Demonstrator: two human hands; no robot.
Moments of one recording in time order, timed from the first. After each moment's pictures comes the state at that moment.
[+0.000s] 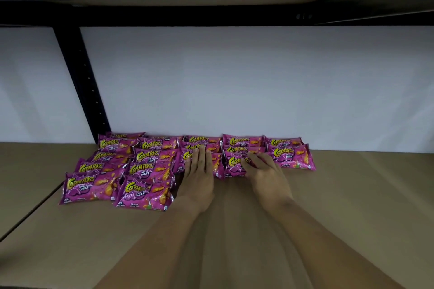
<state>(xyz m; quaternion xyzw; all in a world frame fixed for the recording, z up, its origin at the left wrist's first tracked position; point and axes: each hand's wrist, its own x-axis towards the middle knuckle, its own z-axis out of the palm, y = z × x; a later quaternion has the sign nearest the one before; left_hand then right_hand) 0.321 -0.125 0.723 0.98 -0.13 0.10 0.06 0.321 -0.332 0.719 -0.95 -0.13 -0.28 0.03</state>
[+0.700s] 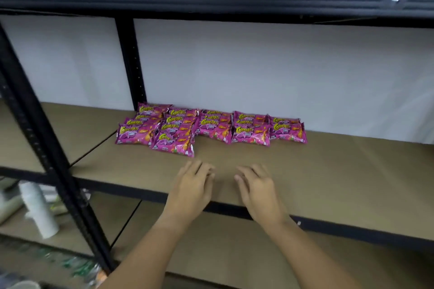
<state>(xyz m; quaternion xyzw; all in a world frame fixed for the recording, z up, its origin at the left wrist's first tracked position) 0.118 -0.108 0.716 0.90 -0.17 0.35 0.20 0.131 -0.303 0.714 -0.90 -0.20 -0.30 0.25</state>
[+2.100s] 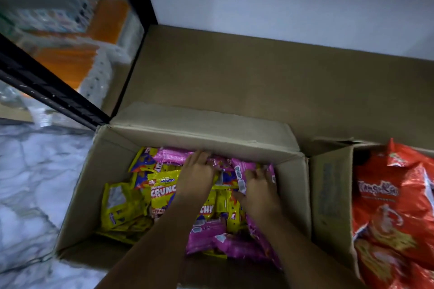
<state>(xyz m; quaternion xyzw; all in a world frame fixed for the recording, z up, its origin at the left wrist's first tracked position) 0.038 -0.014 -0.137 0.98 -0.12 -0.12 0.06 0.013 -0.192 -0.121 -0.97 -0.01 0.24 0.10</state>
